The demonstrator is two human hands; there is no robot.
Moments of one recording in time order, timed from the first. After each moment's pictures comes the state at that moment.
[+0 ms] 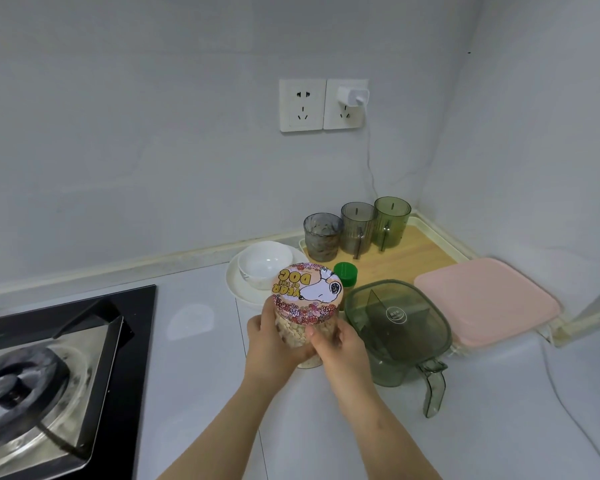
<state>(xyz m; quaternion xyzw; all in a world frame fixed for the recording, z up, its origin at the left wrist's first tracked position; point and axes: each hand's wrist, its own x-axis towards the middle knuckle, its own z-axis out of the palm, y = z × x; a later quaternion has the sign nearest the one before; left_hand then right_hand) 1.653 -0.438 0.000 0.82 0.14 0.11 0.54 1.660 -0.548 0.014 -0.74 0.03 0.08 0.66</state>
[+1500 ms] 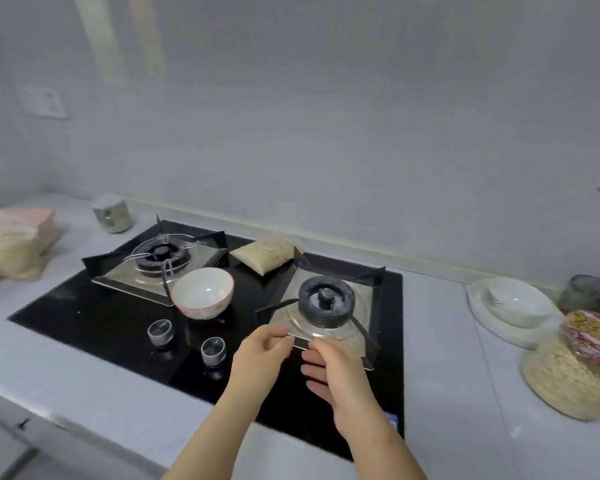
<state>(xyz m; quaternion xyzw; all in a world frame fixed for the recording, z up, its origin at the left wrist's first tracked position) 1.334 -0.213 0.056 0.64 0.43 0.23 0.60 1.415 -0.299 0.067 -0.67 -0.08 0.41 0.61</state>
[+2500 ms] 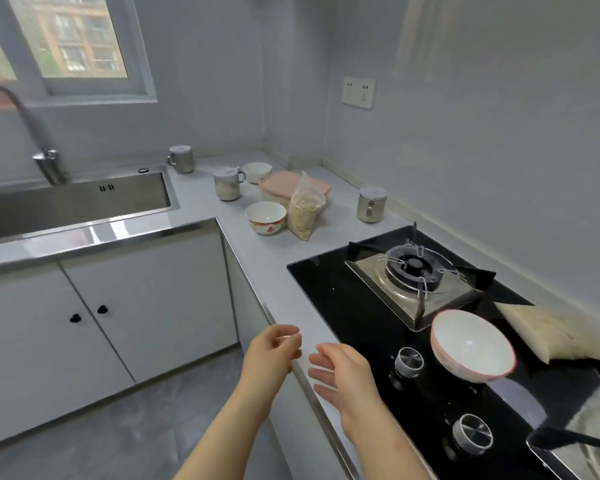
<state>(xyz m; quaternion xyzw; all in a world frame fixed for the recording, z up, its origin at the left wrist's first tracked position) 1.082 -0.079 0.039 0.39 0.63 0.44 0.50 1.193 -0.089 0.048 -0.60 -0.29 0.62 0.41</state>
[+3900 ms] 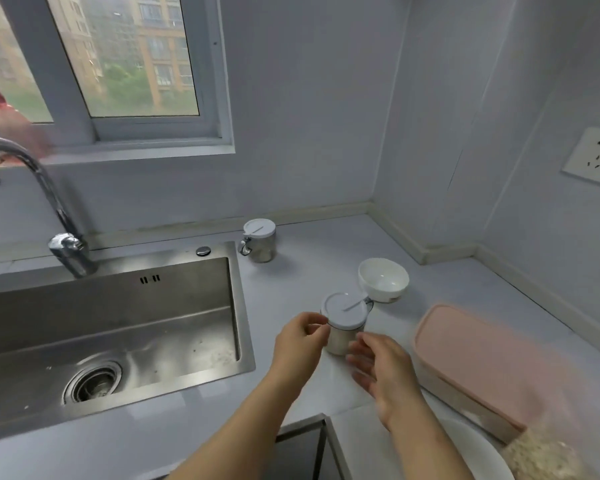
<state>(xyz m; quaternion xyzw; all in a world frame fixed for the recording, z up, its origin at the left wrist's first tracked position) 0.793 0.450 0.054 0.42 0.66 0.46 0.42 0.914 0.452 0.062 -0.58 -0.33 0.61 0.43</state>
